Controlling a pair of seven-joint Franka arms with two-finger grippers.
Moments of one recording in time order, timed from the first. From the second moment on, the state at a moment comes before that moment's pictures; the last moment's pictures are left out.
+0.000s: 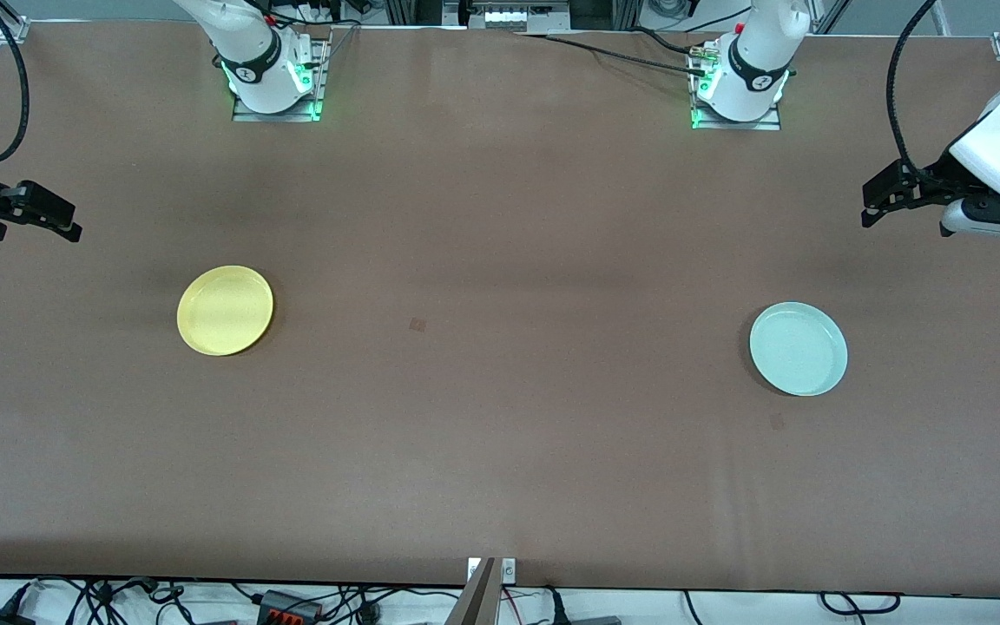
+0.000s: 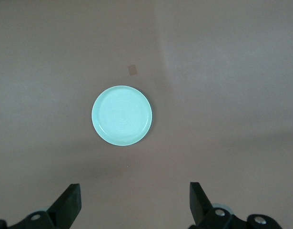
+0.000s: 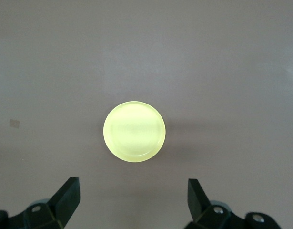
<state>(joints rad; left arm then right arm) -0.03 -0.05 -0.02 -1.69 0.00 1.68 0.07 -0.02 0.02 -0.03 -1.65 -0.01 1.69 -0.05</state>
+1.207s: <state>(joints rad) -0.03 -0.05 -0.02 -1.69 0.00 1.68 0.07 -0.02 0.02 -0.03 -1.66 -0.01 1.68 -0.05</state>
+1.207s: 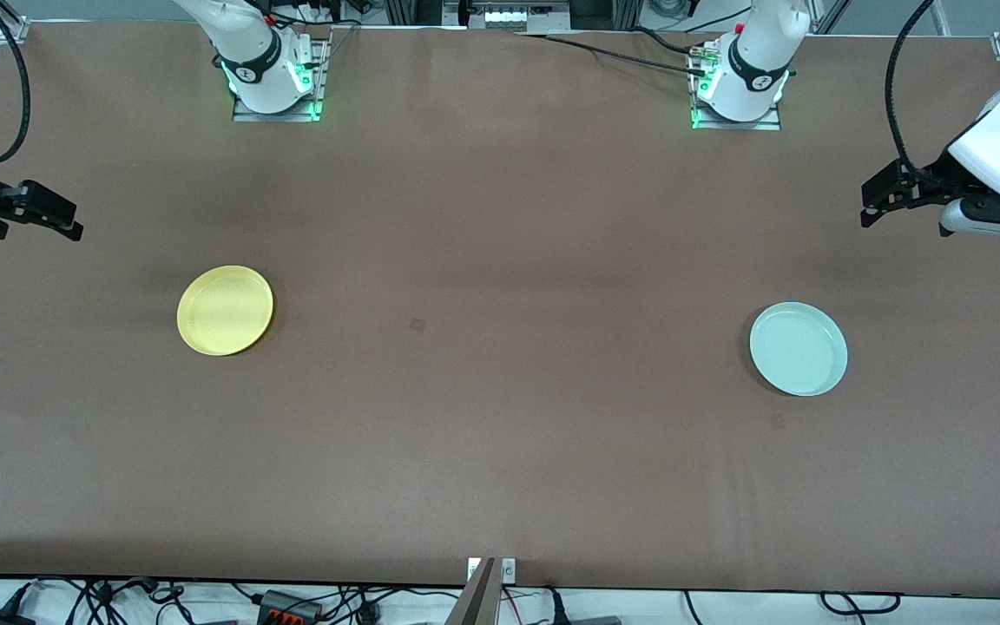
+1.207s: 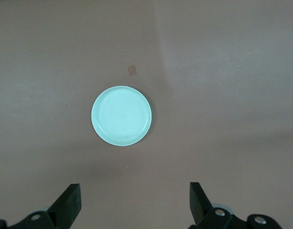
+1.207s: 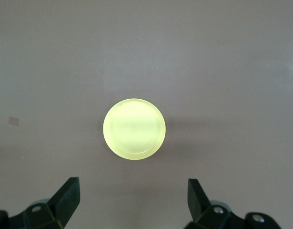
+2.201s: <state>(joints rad) -0.04 0.02 -0.02 -1.58 0.00 1.56 0.07 -0.03 0.02 -0.04 -1.66 -0.01 1.67 -0.05</state>
